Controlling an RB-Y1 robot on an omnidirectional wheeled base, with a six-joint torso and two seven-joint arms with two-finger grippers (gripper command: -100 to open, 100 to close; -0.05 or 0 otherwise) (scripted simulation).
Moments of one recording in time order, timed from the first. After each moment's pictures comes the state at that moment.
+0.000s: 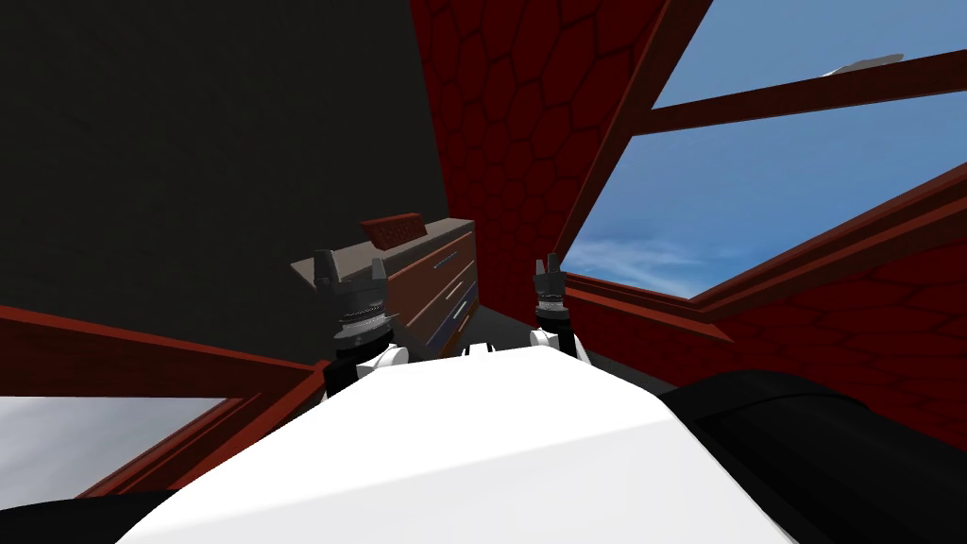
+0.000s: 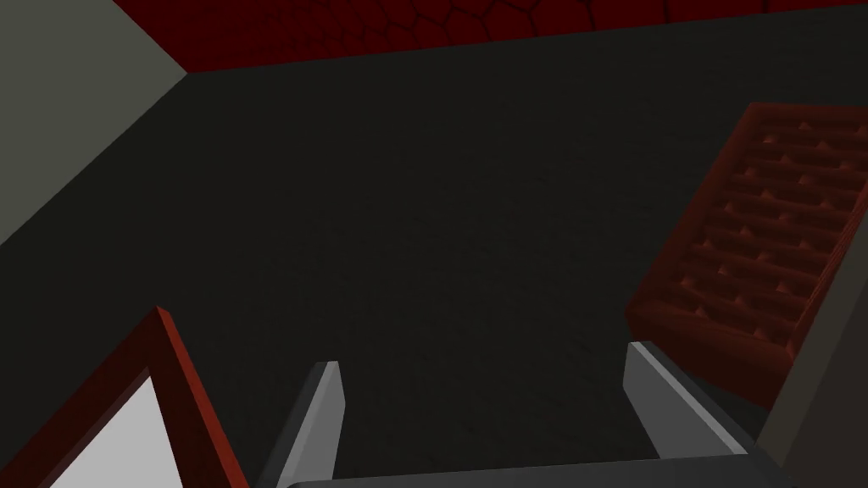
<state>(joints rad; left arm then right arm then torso) 0.48 0.07 -0.07 -2.38 0.12 -0.56 -0.05 0.47 0.00 0.05 -2.22 0.03 -0.54 -0.05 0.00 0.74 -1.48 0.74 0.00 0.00</state>
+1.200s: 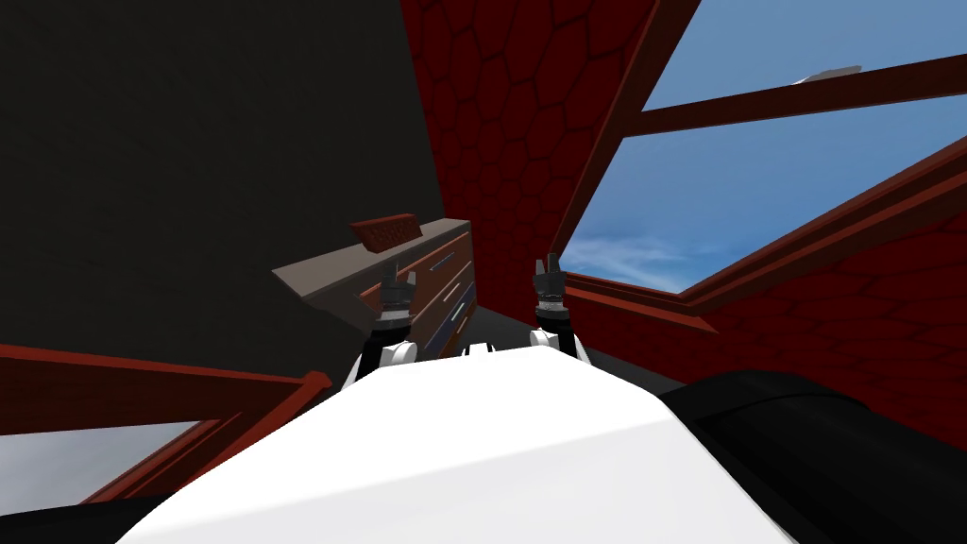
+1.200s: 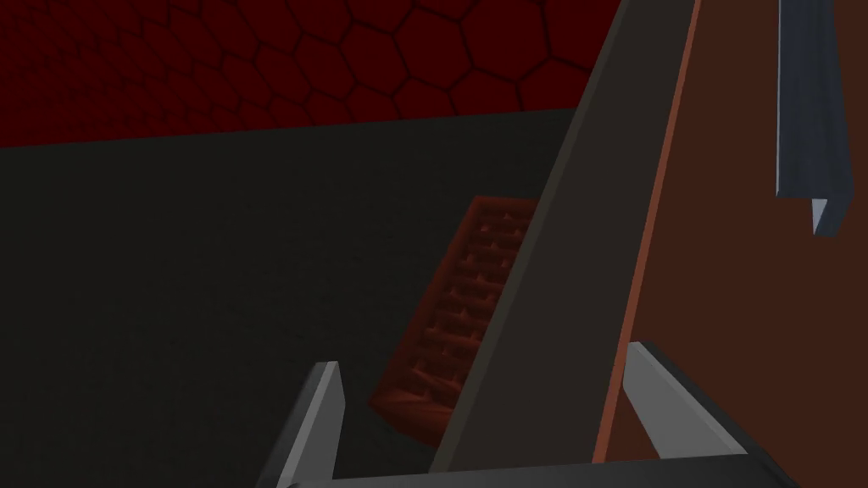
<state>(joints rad) 0.39 0.14 -0.10 -2.19 0.09 -0.36 -0.05 0.47 0.00 0.05 -2.22 0.03 -0.54 -0.05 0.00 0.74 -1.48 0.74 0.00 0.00</state>
